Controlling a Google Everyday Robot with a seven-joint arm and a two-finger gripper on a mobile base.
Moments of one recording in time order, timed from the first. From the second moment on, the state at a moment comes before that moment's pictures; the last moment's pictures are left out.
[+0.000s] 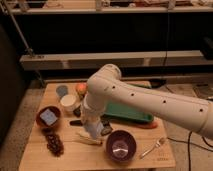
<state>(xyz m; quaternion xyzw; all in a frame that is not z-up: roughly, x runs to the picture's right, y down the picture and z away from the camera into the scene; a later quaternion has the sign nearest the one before) -0.069 0.127 0.632 -0.14 -0.35 -0.58 0.72</state>
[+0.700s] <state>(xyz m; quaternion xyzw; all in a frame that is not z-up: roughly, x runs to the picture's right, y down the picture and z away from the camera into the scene) 0.010 0.205 0.698 -0.18 -0.31 -0.53 0.77</state>
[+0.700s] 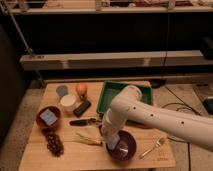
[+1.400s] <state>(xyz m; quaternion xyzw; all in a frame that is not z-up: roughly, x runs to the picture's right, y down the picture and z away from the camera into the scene) 0.024 0.208 0.698 -0.19 -0.29 -0.53 0.78</state>
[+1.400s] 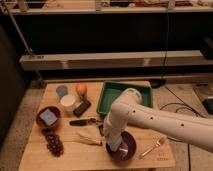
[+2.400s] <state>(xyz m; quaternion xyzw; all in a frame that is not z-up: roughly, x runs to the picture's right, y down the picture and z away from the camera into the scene) 0.062 0.266 0.692 -0.24 -0.31 -0.51 0.76</state>
